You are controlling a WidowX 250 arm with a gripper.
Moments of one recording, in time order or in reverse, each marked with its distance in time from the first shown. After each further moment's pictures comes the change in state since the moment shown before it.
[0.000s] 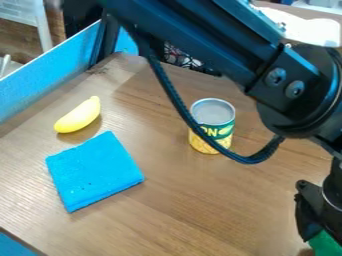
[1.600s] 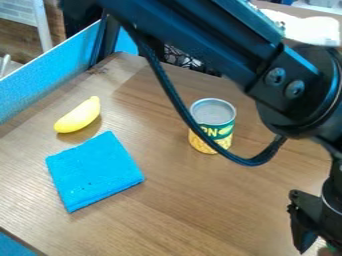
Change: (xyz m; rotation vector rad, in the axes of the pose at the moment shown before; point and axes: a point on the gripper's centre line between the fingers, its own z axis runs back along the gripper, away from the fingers) arm -0.004 -0.005 0.004 -0.033 0.030 0.170
